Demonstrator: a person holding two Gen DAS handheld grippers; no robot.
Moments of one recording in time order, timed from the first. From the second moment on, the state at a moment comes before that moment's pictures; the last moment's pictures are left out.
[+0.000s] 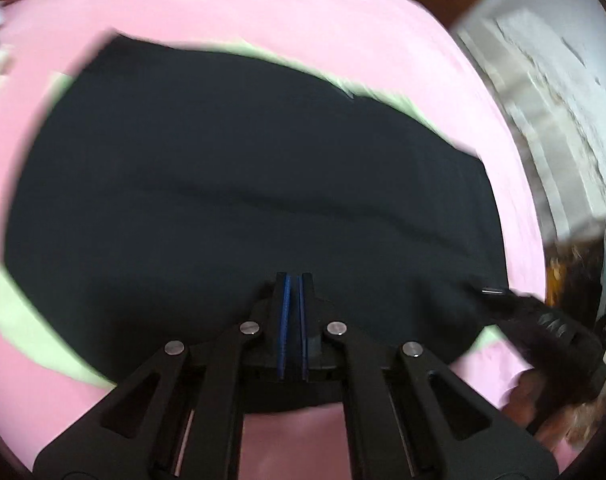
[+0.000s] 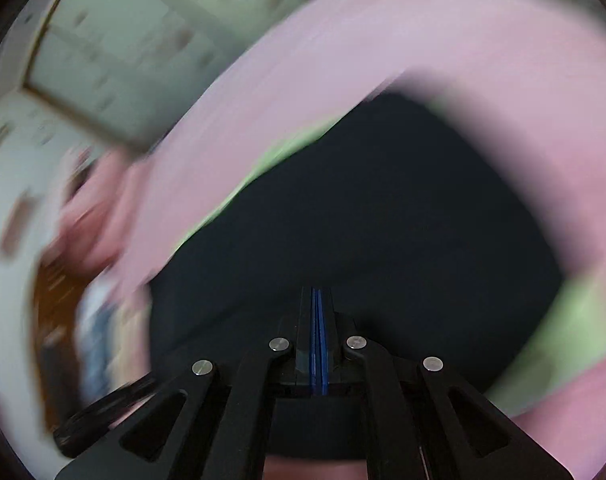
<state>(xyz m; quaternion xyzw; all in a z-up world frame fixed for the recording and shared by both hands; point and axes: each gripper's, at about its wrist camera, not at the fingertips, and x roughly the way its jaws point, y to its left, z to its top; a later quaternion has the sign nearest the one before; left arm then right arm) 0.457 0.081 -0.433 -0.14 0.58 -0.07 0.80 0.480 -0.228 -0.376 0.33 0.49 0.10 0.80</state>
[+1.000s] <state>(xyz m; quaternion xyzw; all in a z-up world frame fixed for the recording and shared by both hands) 0.412 0.243 -0.485 -0.14 0.60 0.16 0.77 0.558 -0.141 -0.398 0.17 0.57 0.05 0.80</state>
